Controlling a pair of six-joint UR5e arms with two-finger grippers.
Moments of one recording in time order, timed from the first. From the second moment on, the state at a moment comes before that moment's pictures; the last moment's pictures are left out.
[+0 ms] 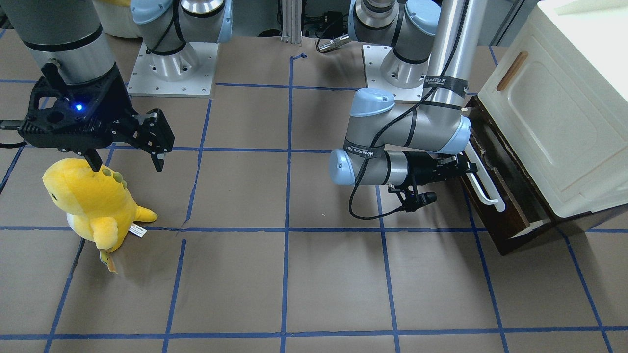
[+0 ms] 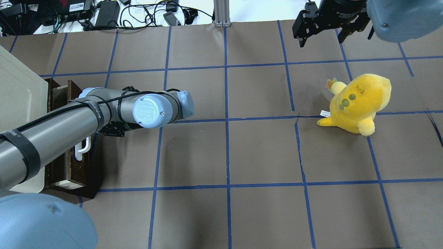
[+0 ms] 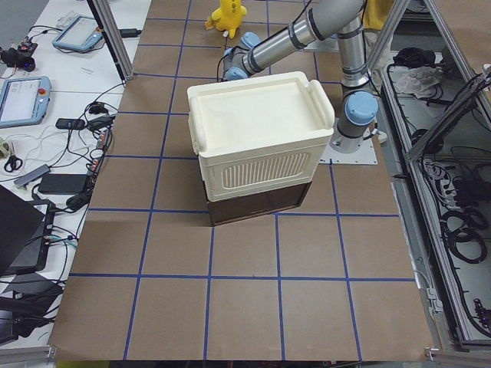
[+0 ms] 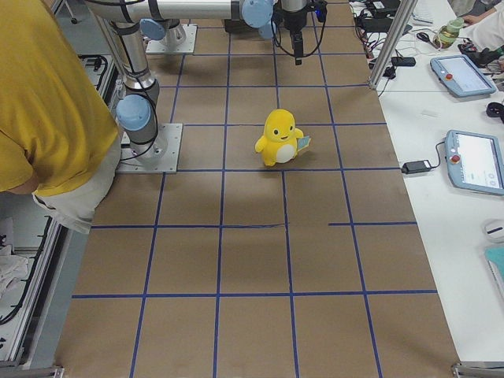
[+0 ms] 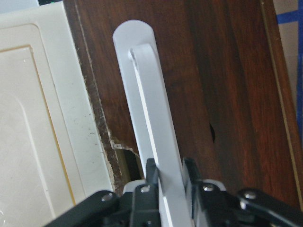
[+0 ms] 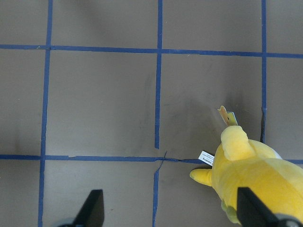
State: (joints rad) left arm -1.76 -2.02 -1.85 -1.84 2.80 -0.84; right arm 1.59 -1.46 1.47 -1.77 -1.60 -0.02
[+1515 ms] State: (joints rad) left arm -1.79 -2.02 -1.85 -1.83 2.80 -0.84; right arm 1.59 -1.46 1.47 -1.77 -1.60 -0.02
